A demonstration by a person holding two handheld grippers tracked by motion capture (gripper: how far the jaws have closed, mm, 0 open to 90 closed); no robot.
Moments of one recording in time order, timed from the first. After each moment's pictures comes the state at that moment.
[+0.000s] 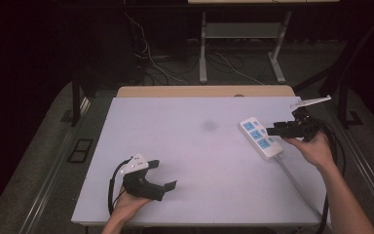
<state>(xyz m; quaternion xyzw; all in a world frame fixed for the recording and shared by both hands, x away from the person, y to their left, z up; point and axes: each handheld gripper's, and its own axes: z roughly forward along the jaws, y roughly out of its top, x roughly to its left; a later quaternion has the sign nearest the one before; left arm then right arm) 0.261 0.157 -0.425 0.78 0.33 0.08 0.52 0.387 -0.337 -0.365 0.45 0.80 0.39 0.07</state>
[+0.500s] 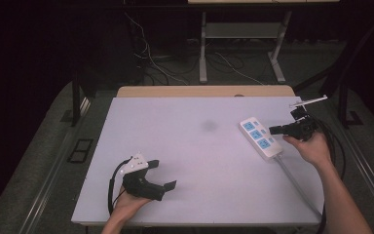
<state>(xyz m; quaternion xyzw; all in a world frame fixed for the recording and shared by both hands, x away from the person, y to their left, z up) 0.261 0.158 -0.426 0.78 0.33 0.08 0.52 0.403 -0.345 -0.382 0.48 0.79 0.38 0.03</state>
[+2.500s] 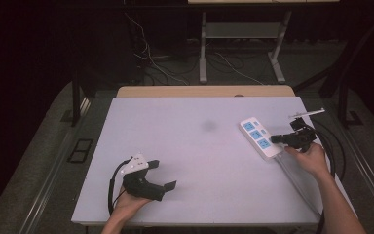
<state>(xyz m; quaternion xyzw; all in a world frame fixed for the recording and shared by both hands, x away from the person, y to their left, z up) 0.261 0.157 -0.427 0.78 0.33 0.08 0.52 0.396 -0.355 -0.425 0.50 0.79 0.36 0.04</state>
